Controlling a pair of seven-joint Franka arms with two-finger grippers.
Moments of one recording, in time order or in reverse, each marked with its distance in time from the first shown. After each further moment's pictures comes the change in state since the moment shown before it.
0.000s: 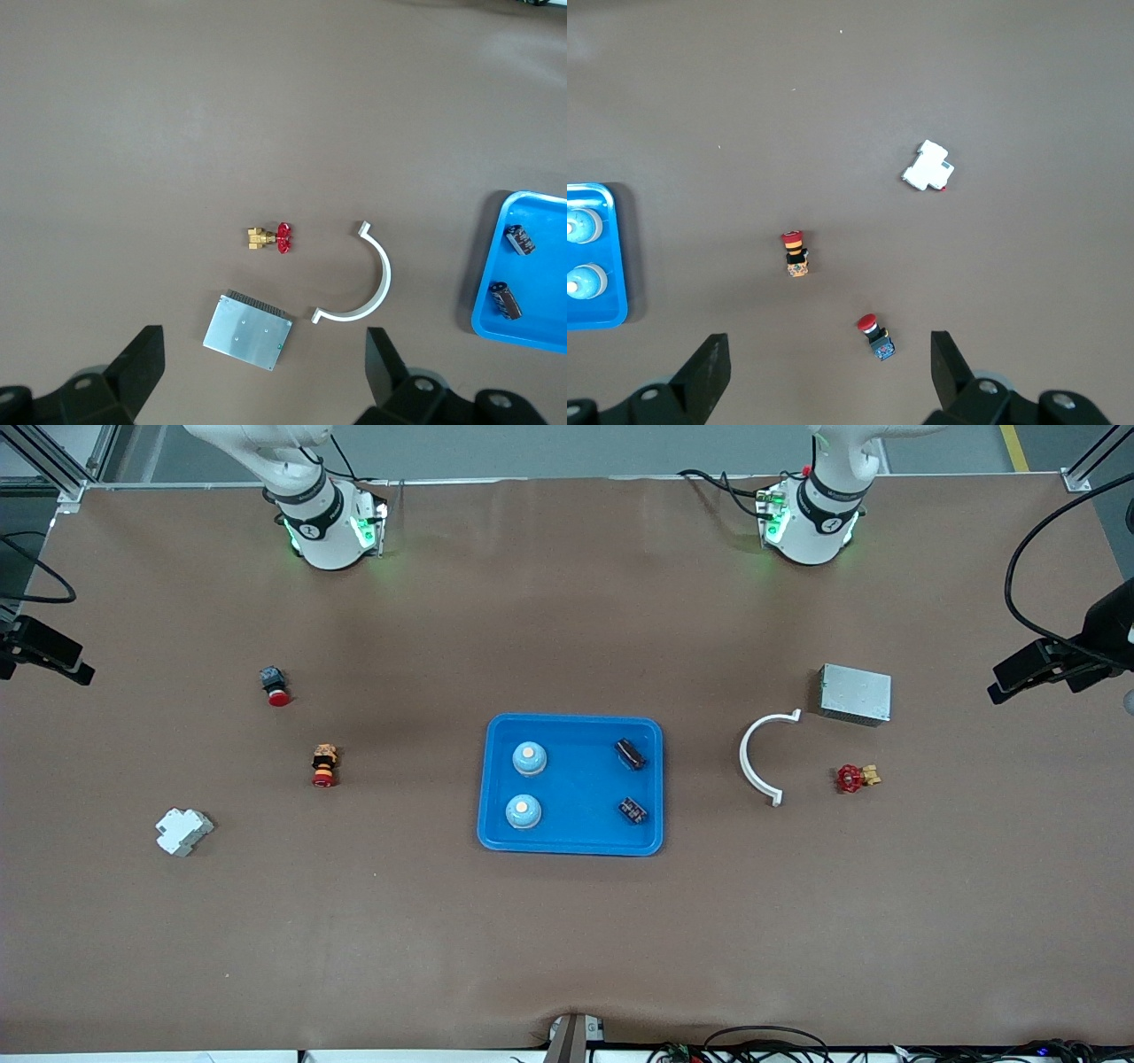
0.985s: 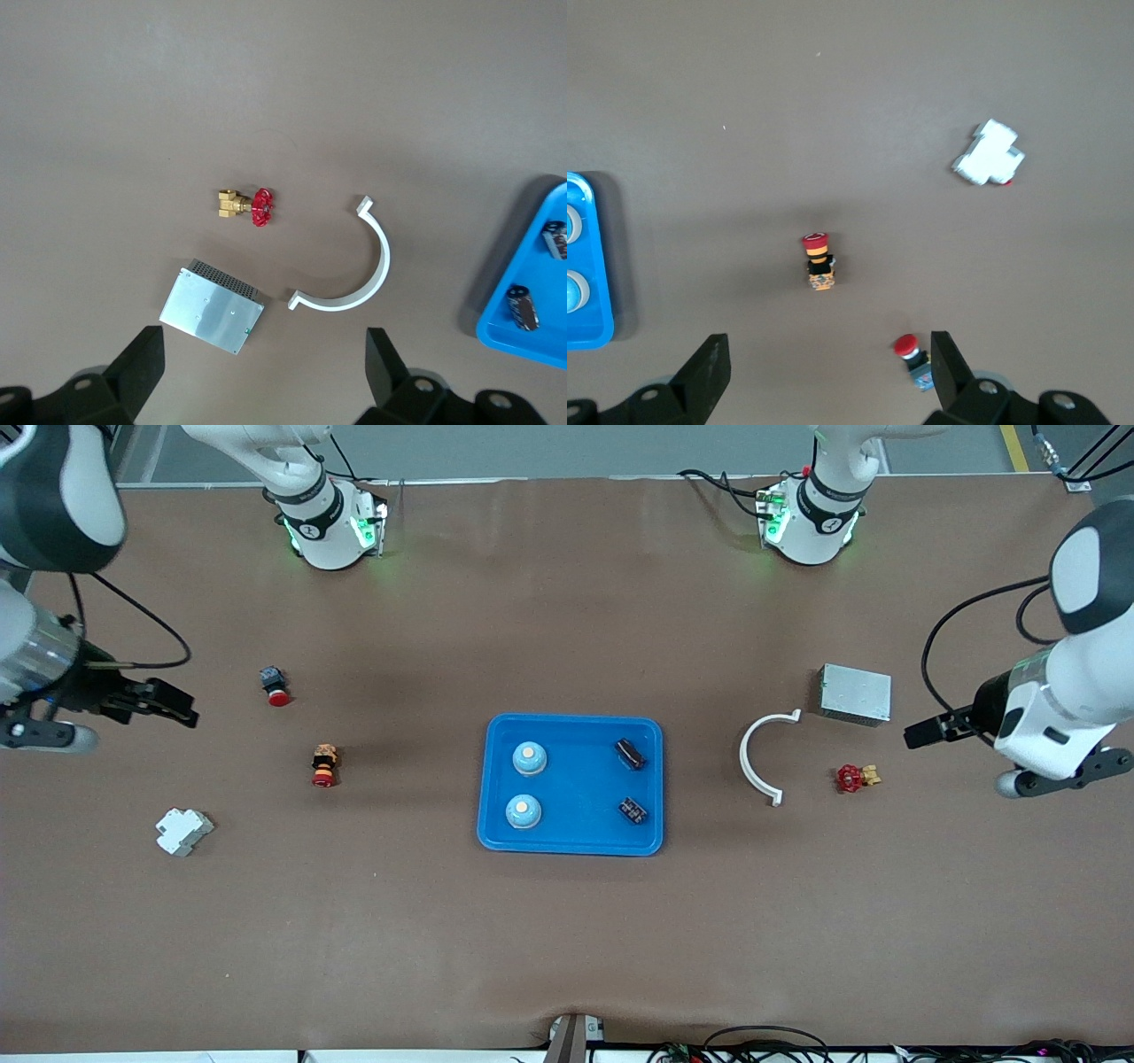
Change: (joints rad) left arm -0.050 0.198 -0.014 -0.010 -0.002 0.010 -0.162; right arm 0.085 0.010 0.018 -0.307 0.010 0.273 0.095
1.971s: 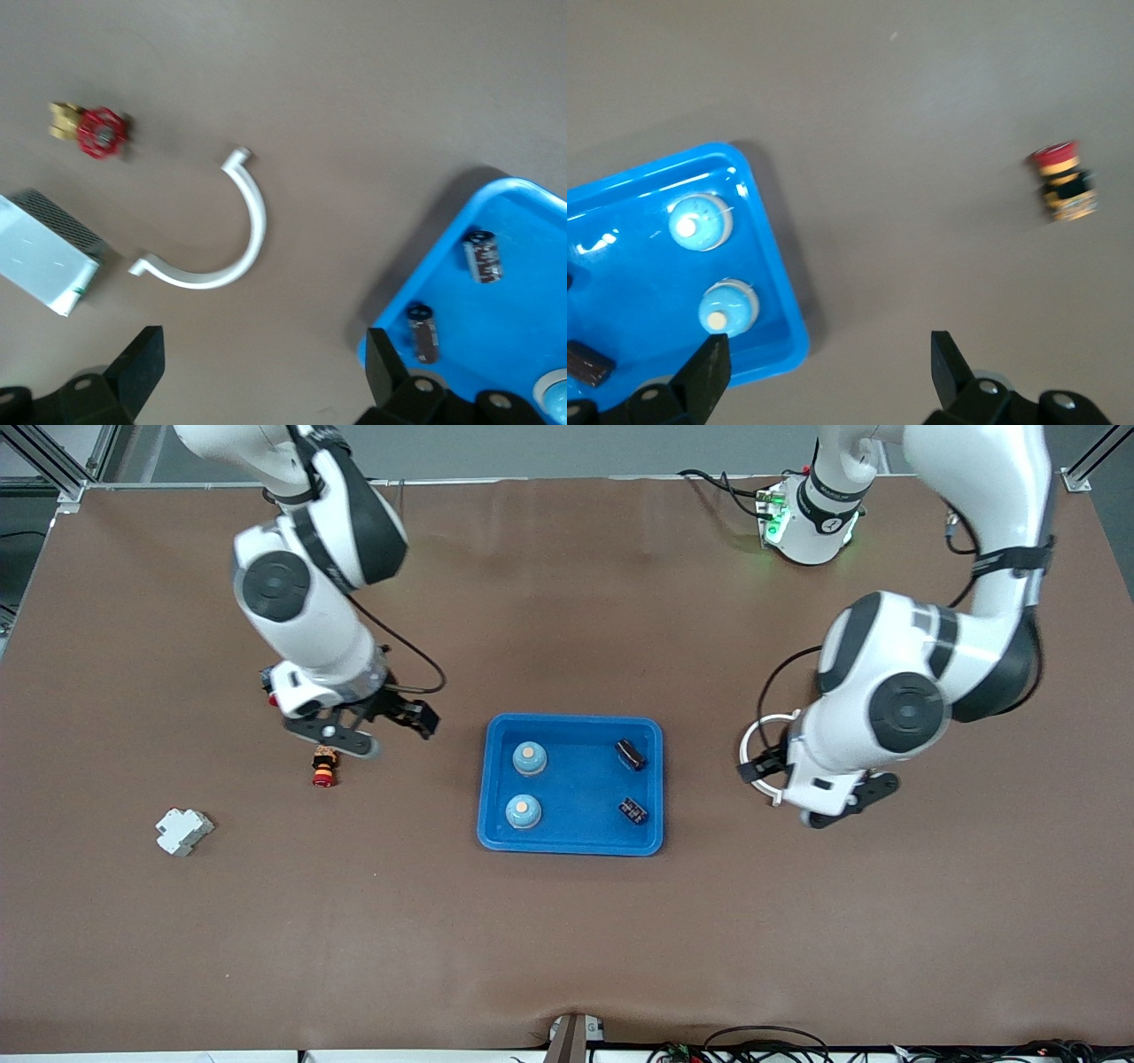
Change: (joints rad) left arm -0.292 0.199 -0.025 0.013 -0.027 0.143 -0.524; right arm 0.494 0.180 0.011 -0.086 0.004 0.306 0.750
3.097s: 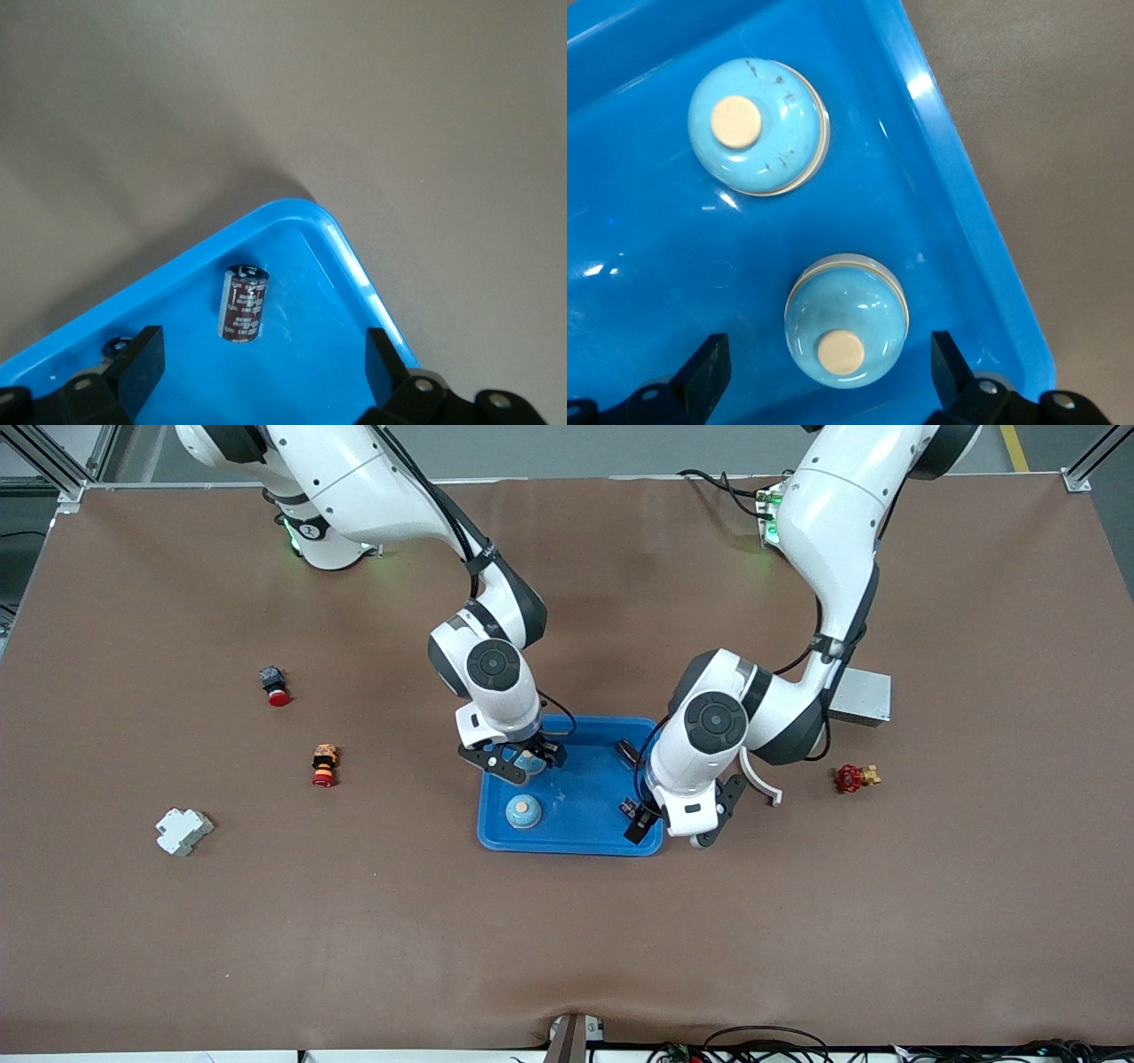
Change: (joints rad) left arm -0.173 0.281 -0.004 0.073 0.000 0.517 -0.670; right arm 0.207 0.454 -0.003 0.204 0.000 0.256 0.318
